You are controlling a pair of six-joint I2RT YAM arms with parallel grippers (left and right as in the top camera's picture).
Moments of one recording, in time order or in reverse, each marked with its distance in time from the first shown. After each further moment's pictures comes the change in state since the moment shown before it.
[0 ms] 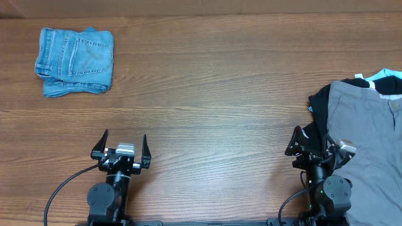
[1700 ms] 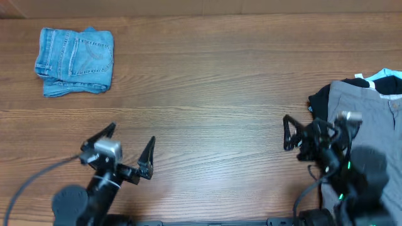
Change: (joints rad) left arm 0.000 0.281 0.617 -0.409 0.293 -0.291; right arm 0.000 0.531 0.674 -0.375 -0.357 0.002
